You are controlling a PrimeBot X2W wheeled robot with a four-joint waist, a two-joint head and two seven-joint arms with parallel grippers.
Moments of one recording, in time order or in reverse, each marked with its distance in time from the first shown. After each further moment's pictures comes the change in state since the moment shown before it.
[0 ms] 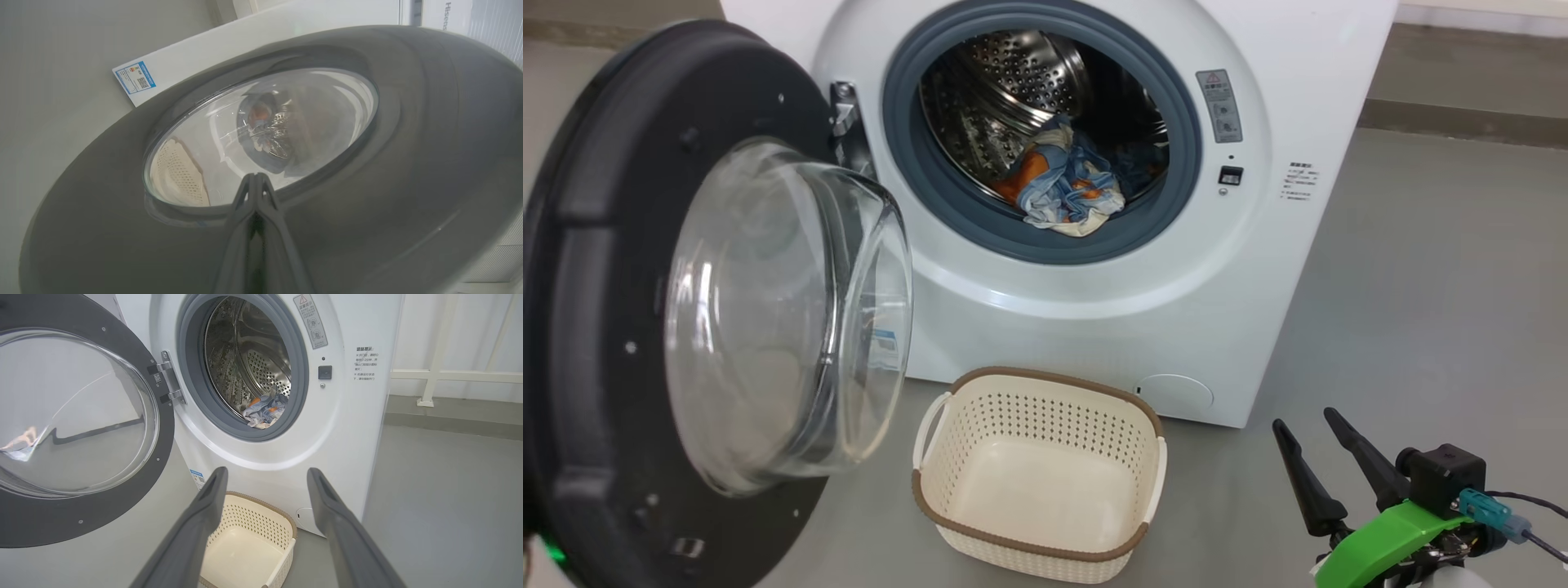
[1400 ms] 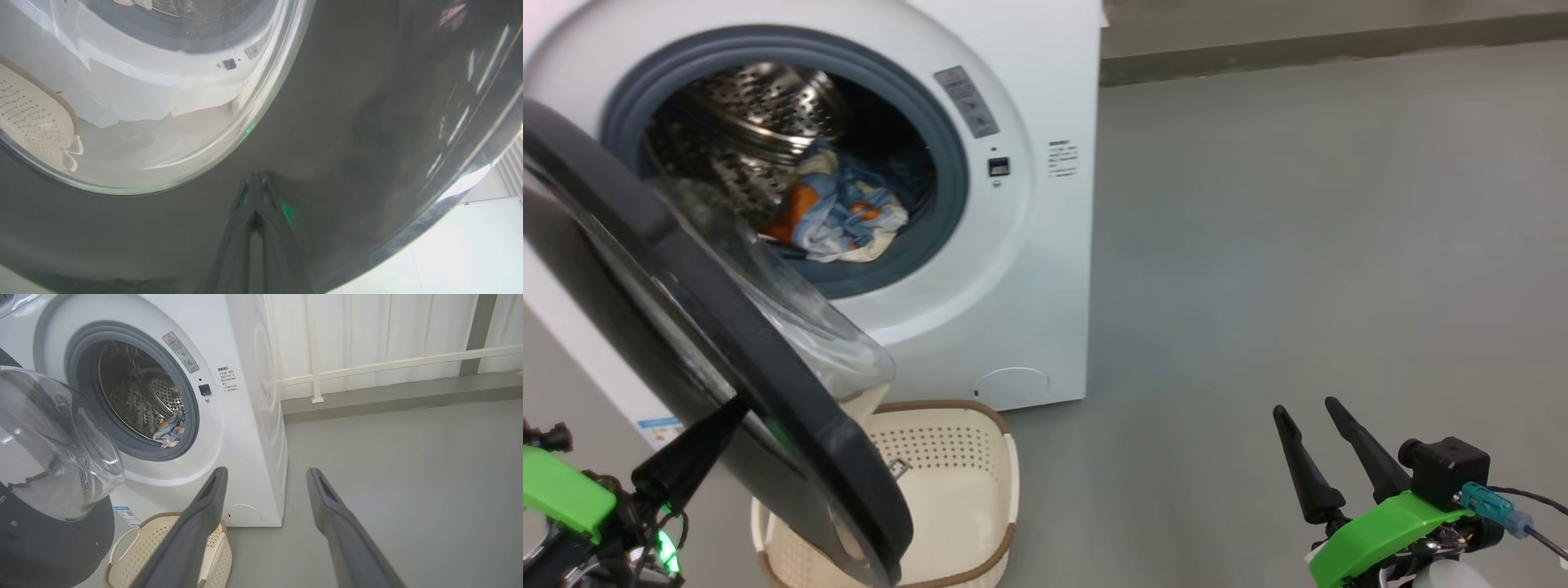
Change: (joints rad) left arm 0.105 -0.236 -0.123 -0.450 -0.023 0.165 0.006; right arm -0.005 0.047 -0.046 -0.004 0.000 0.000 0.000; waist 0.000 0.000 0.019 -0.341
